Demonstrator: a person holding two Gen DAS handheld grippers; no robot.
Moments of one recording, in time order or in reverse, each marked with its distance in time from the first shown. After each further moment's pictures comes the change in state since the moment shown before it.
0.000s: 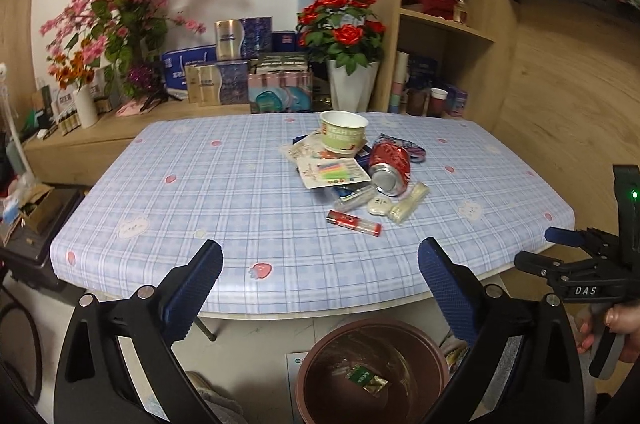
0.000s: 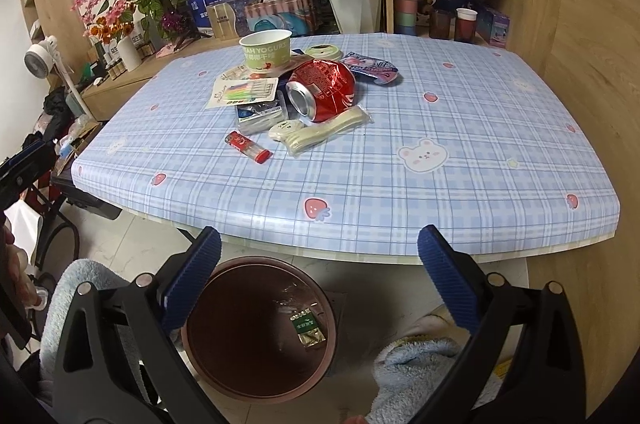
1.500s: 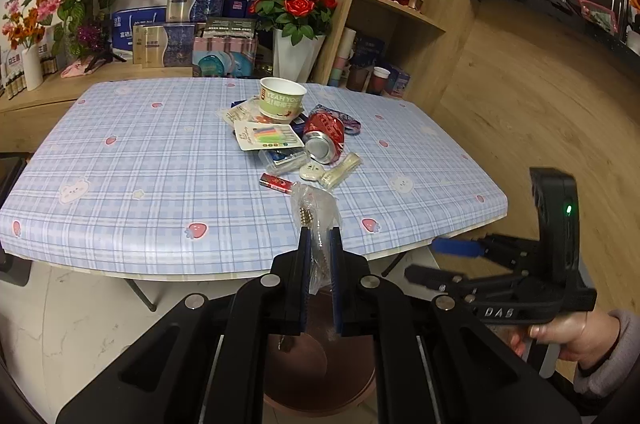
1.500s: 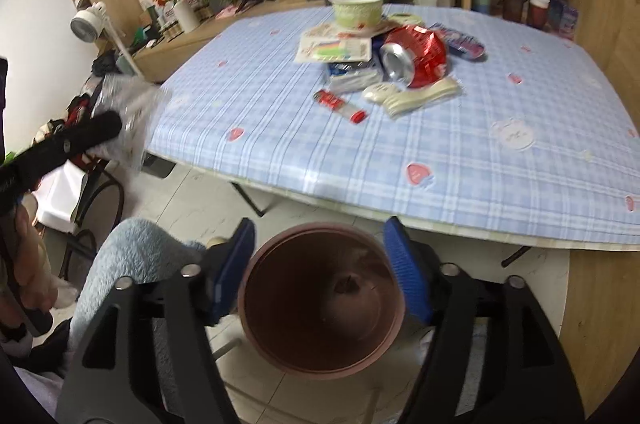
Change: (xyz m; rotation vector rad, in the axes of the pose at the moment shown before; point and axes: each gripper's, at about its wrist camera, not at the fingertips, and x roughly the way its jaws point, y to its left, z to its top) left arm -0.019 -0.003 -0.009 -0.041 0.125 -0.267; right arm 0.007 0.059 -0.011 -0.080 0.109 0.193
